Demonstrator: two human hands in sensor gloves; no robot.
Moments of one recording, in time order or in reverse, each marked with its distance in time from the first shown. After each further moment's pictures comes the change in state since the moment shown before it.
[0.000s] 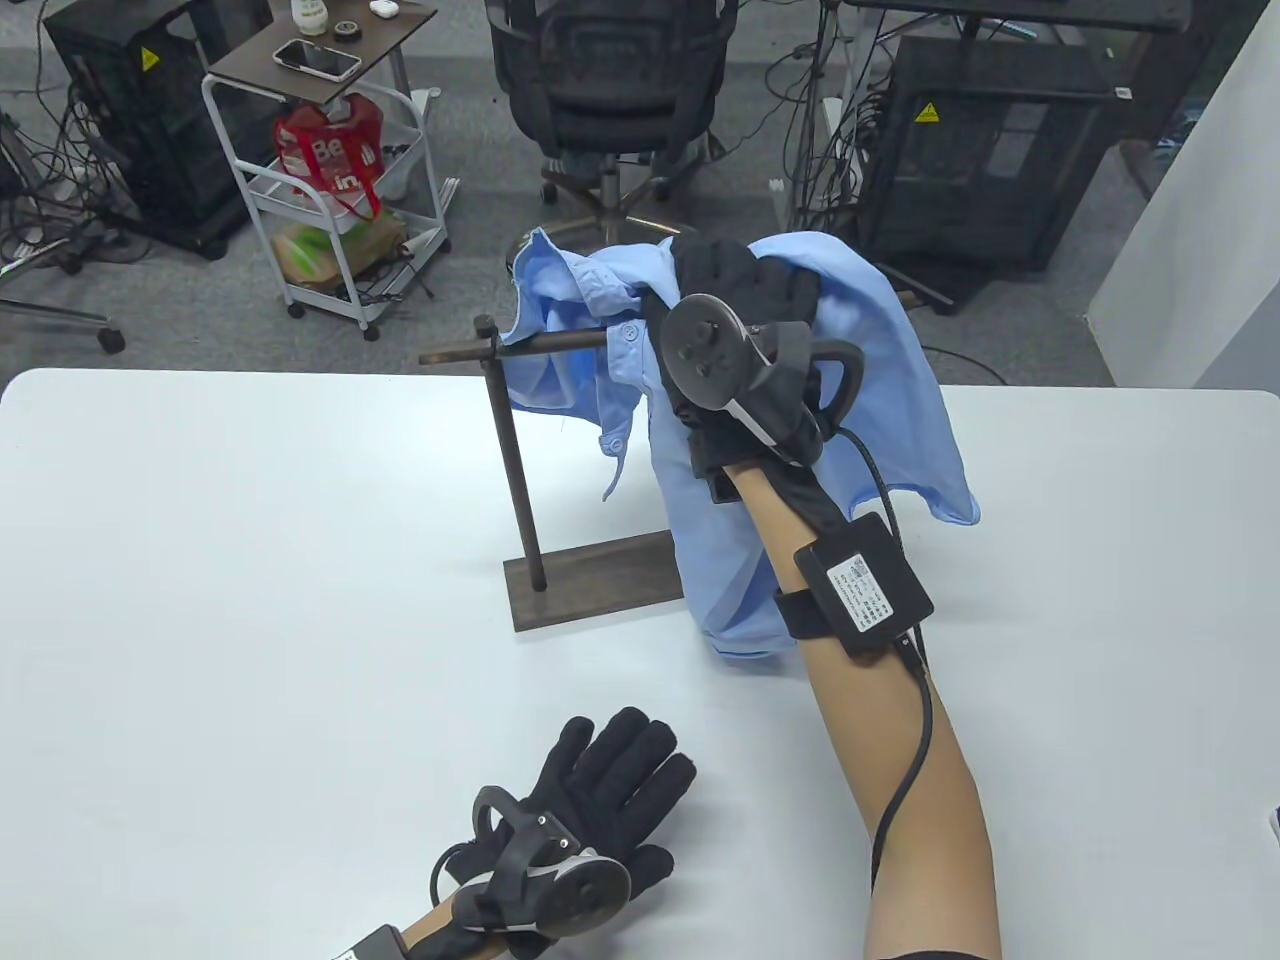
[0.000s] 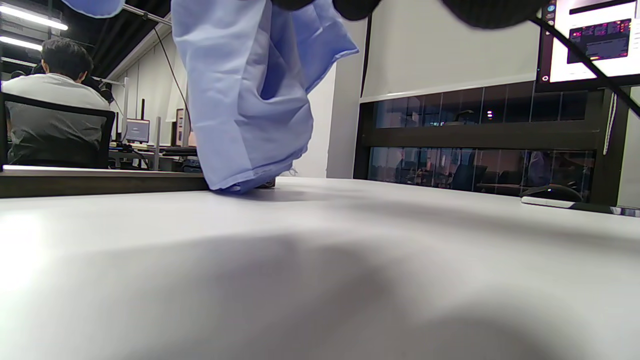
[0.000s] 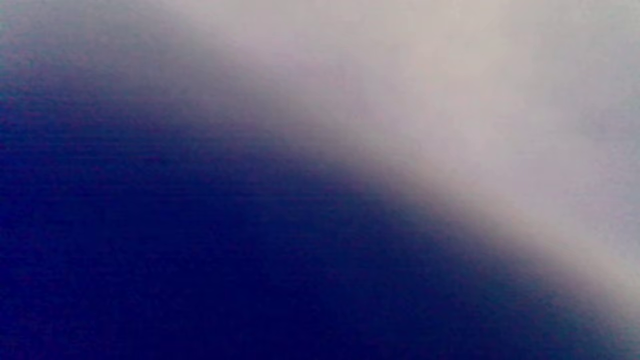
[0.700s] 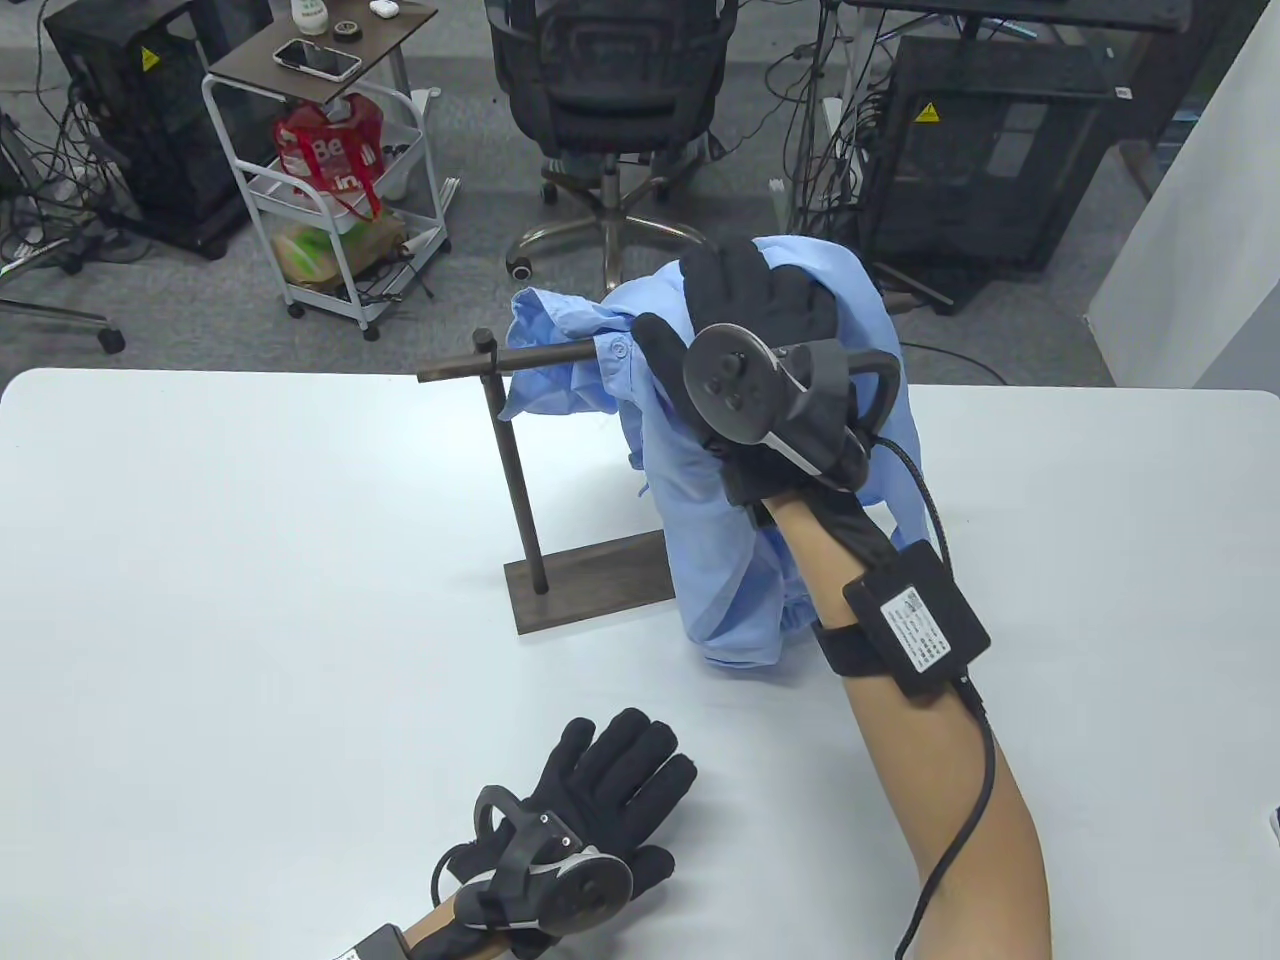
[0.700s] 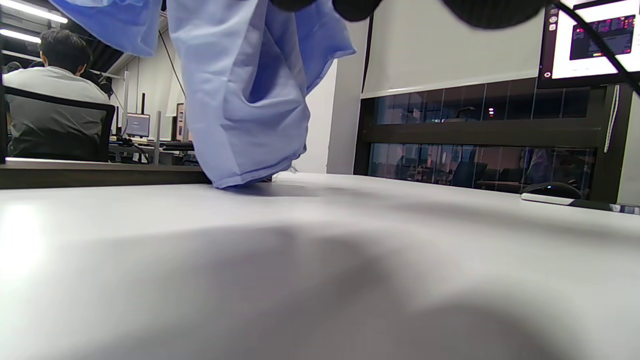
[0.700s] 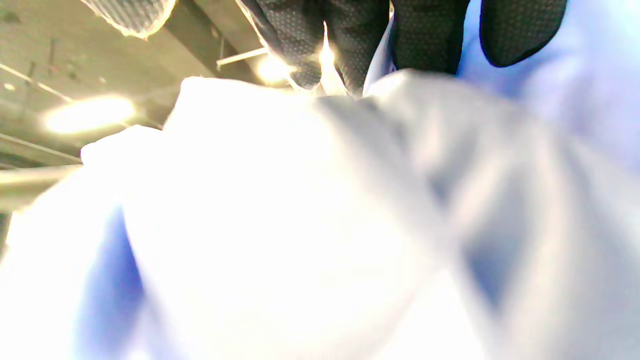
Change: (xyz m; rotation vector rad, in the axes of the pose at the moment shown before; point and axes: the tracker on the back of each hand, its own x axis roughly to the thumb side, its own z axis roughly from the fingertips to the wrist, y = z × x) left_hand 0.001 -0.002 -0.001 -0.015 0.004 0.014; right_hand -0.004 -0.052 0.024 0.031 -0.133 0.012
